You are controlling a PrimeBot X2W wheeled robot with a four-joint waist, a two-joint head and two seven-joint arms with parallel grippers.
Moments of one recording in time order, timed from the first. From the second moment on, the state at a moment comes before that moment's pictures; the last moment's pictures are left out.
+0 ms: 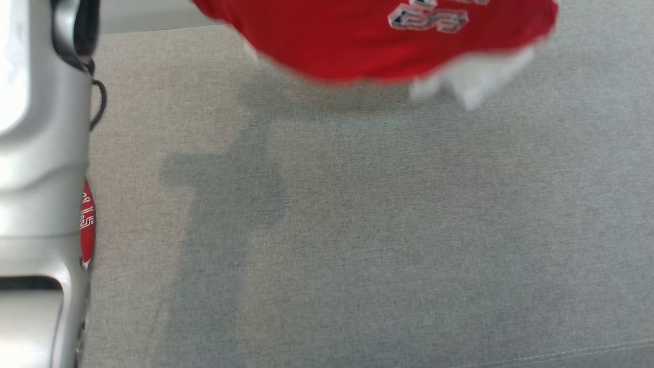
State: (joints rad) left arm -1.21 0.19 -0.22 0.52 -0.28 -0.11 -0.18; right arm -1.14 -0.54 0.05 0.24 0.40 0.13 -0.14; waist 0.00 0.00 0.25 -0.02
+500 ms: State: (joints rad) left arm -1.12 0.13 -0.17 1.14 -0.37 -0.11 -0.25; right arm -1.11 -0.30 0.31 0.81 0.49 0.13 -0.24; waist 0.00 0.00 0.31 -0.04
